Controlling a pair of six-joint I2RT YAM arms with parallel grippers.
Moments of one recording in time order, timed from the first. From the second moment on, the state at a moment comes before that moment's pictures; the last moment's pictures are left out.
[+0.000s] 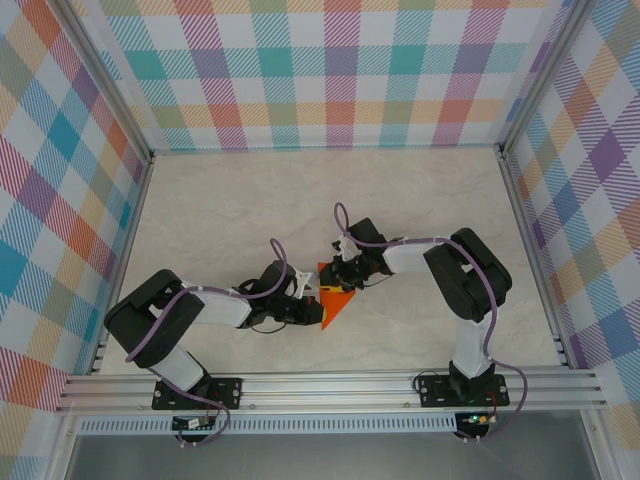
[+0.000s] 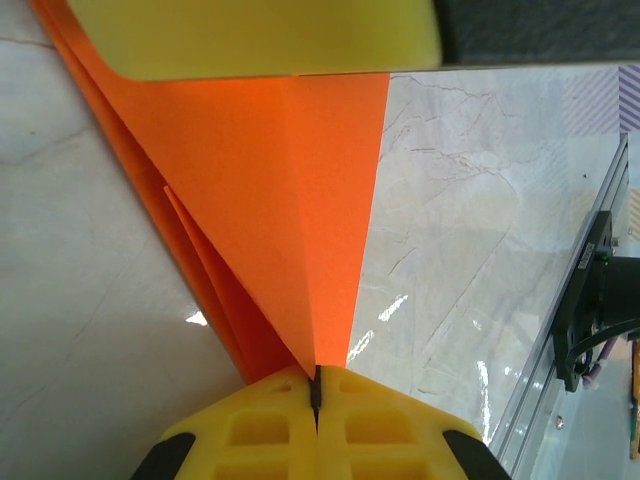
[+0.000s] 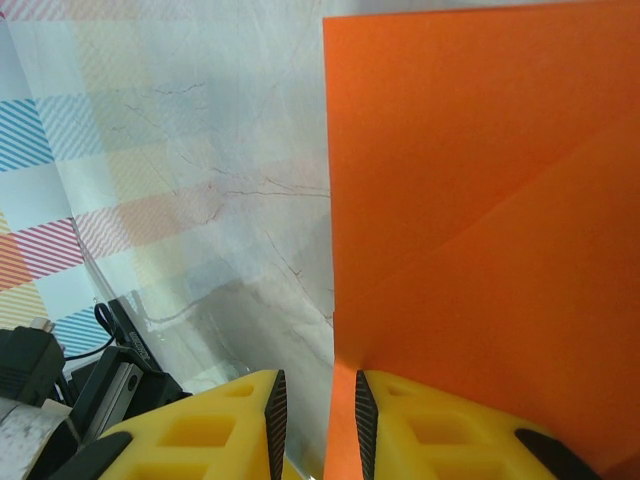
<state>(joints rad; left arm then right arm) -0.74 1.59 0.48 0.28 0.56 -0.66 0.61 1.92 0.97 -0.11 -0.75 0.70</state>
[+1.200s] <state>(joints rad) -0.79 1.34 0.50 0.12 0.37 -0.91 0.61 1.91 0.95 -0.08 -0.76 0.70</state>
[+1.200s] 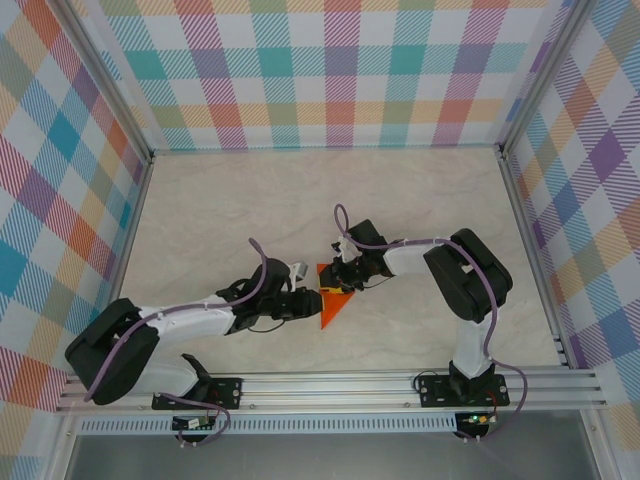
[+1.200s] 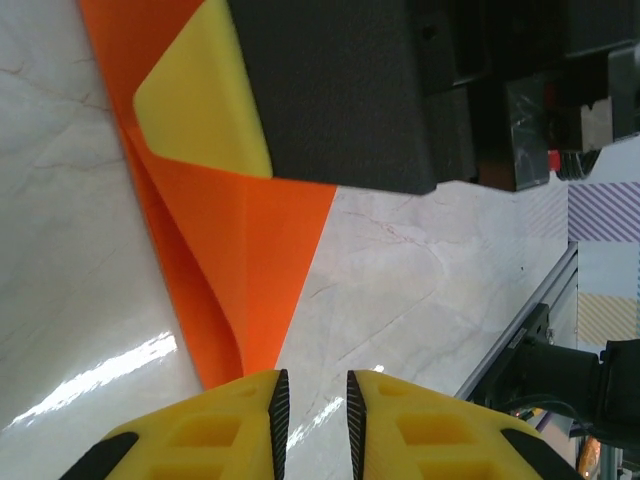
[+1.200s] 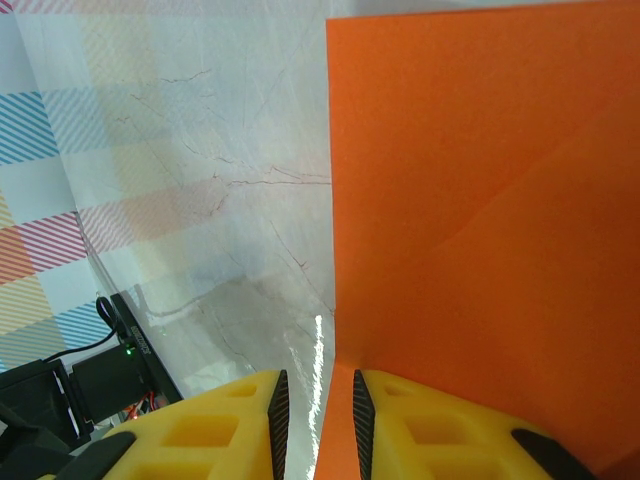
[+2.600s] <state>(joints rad) -0.86 1.59 0.50 0.33 0.33 -0.92 0.61 1.91 0.95 -0.08 -0.76 0.70</state>
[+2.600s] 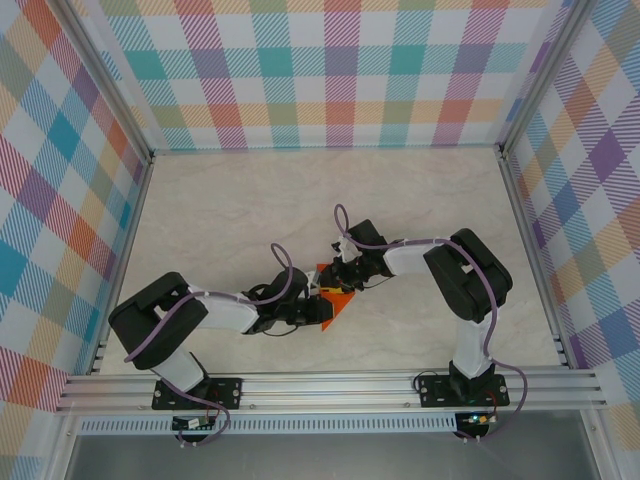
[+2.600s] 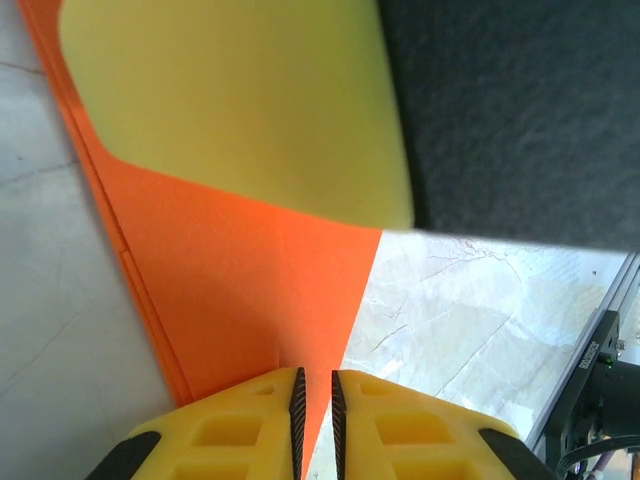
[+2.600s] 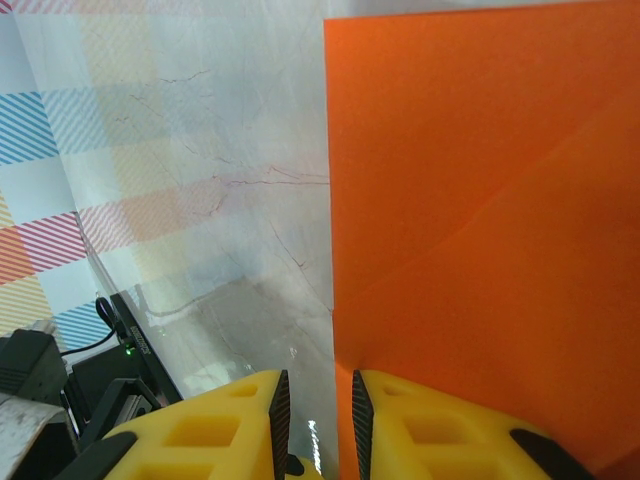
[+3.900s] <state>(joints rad) -0.96 1.23 0.35 0.05 0.28 -0.98 0.61 1.92 0.95 -0.09 -0.76 0.70</state>
